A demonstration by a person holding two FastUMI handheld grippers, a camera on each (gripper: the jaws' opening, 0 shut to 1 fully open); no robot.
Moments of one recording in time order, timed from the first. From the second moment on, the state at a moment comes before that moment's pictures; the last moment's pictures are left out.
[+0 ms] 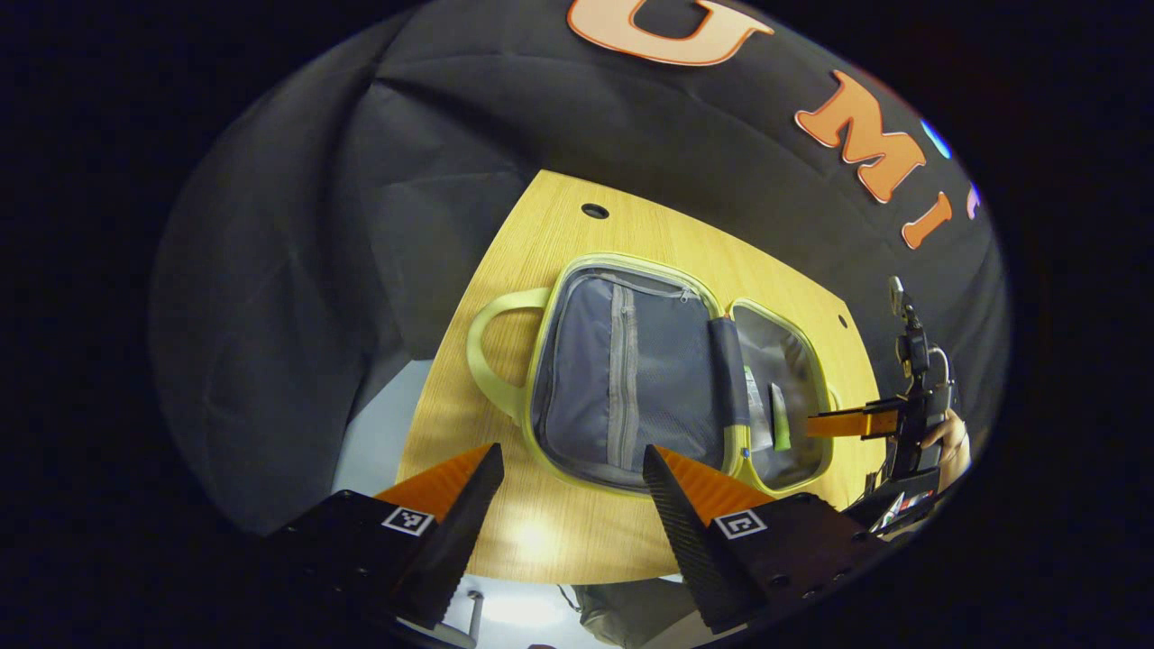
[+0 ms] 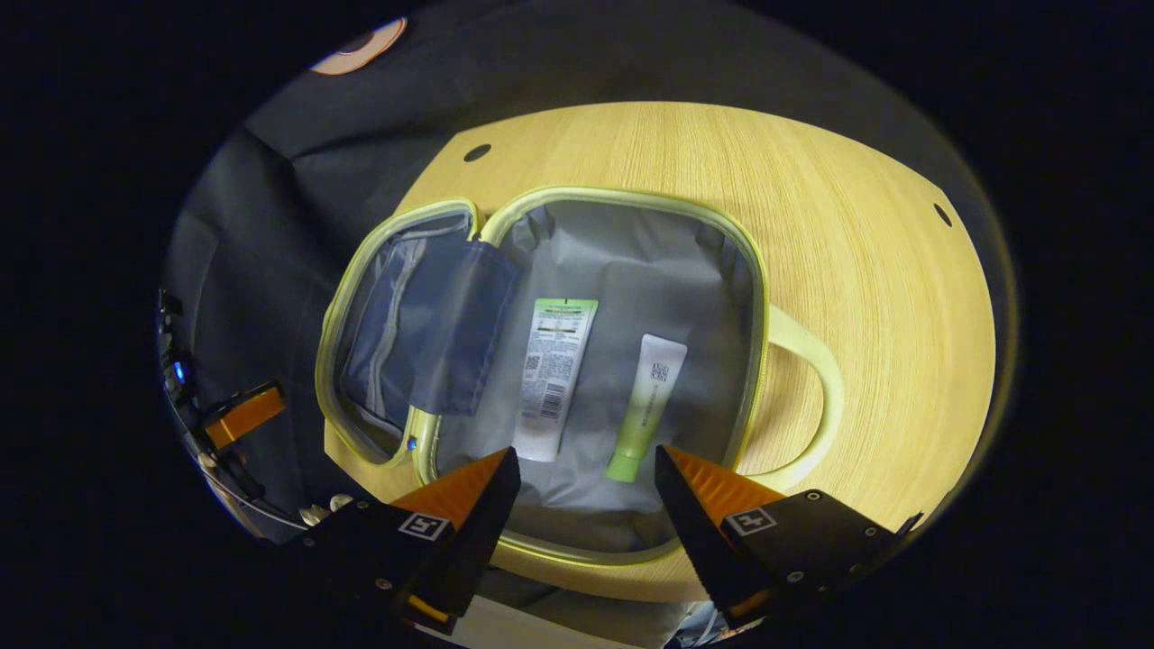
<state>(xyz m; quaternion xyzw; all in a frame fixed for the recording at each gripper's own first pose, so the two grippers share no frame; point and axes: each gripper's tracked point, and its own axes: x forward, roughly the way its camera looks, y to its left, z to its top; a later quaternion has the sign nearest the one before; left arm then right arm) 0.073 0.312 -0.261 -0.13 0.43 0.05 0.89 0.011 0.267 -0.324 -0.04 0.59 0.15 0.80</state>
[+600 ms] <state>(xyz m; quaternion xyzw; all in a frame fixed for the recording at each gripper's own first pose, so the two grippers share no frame) 0.148 0.386 -0.306 -0.35 0.34 0.07 0.87 0.000 0.270 -0.283 -0.01 0.55 0.15 0.82</state>
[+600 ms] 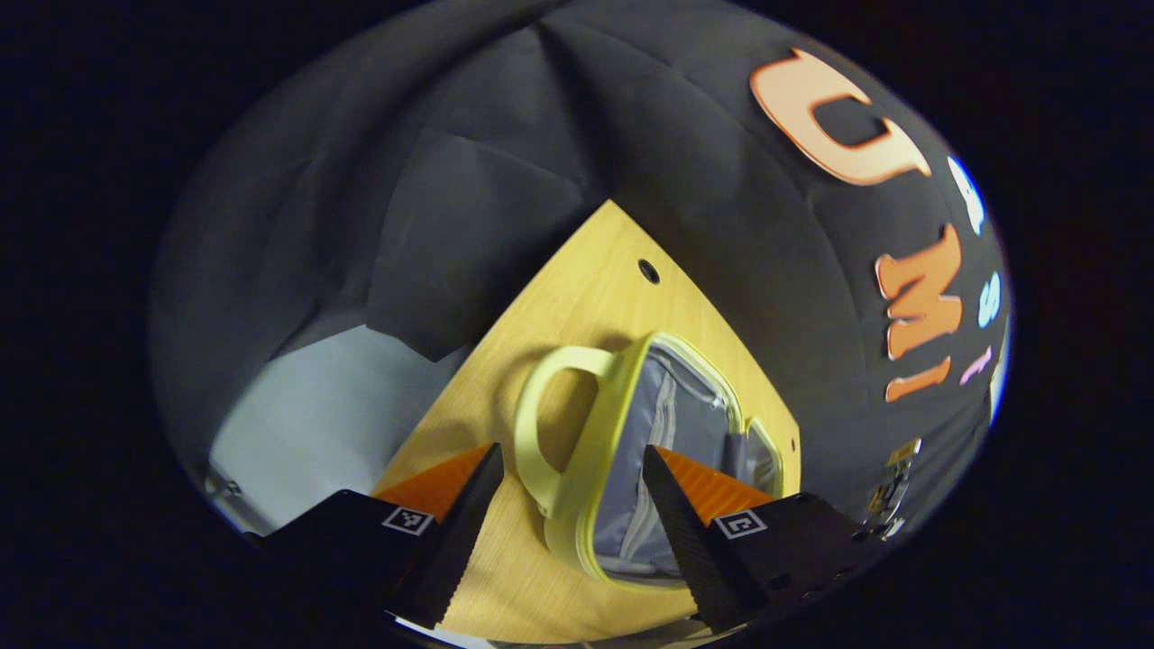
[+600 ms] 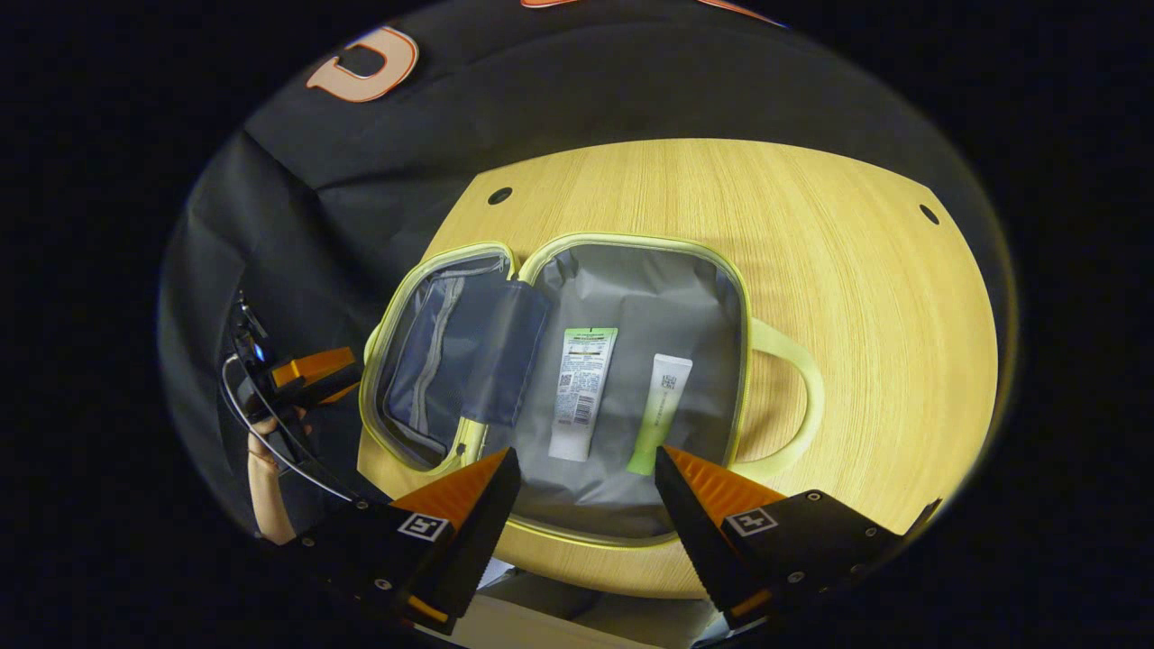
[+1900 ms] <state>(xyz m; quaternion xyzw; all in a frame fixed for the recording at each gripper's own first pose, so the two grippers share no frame) 0.183 0.290 -0.149 -0.22 0.30 0.07 0.93 0.036 0.197 -0.204 -0.01 0.42 0.13 0.90</state>
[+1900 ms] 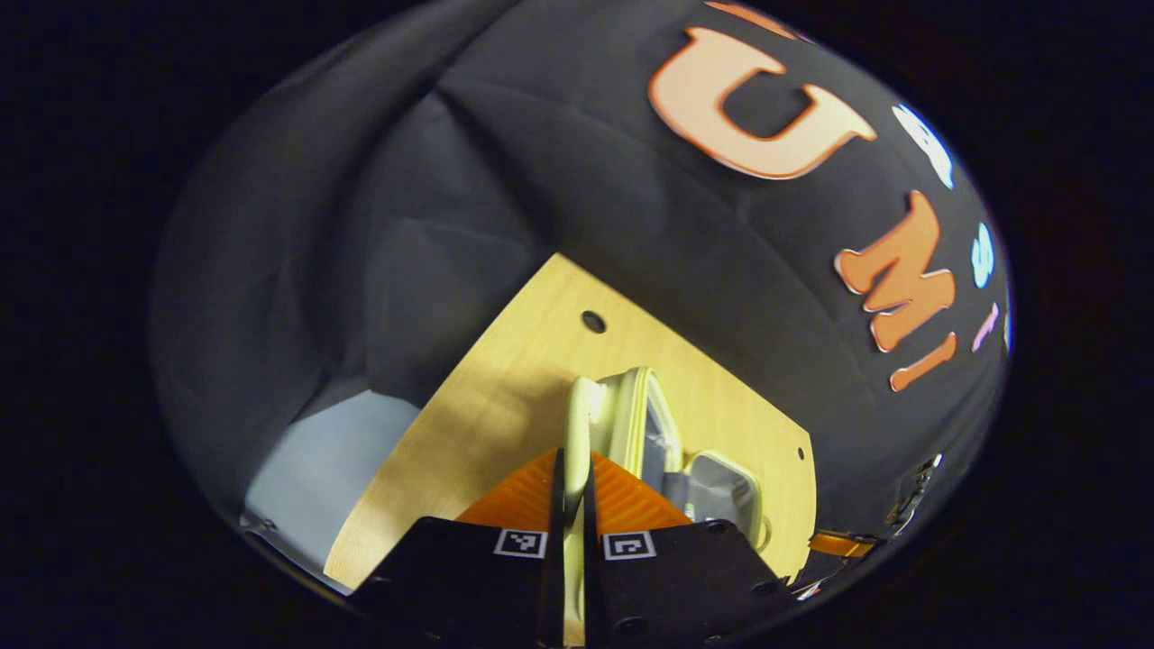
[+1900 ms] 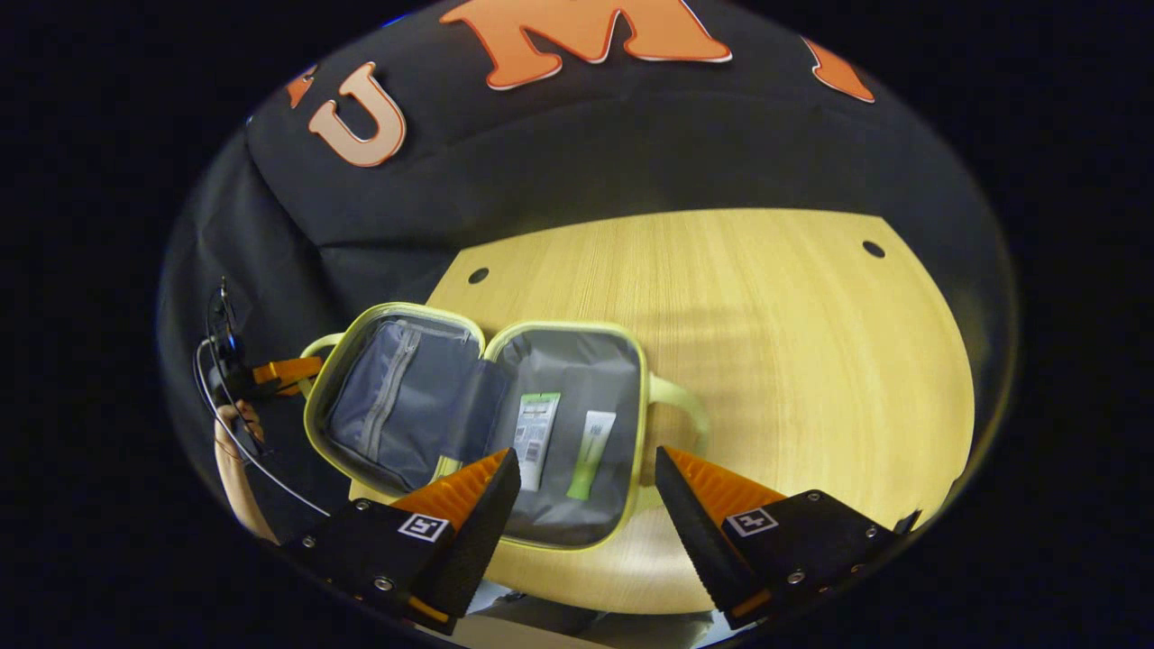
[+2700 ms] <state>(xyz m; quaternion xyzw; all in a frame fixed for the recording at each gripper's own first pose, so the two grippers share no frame) 0.196 -0.005 -0.090 0.01 0.33 0.01 0.94 0.065 0.040 -0.119 -0.01 0.30 0.14 0.94</state>
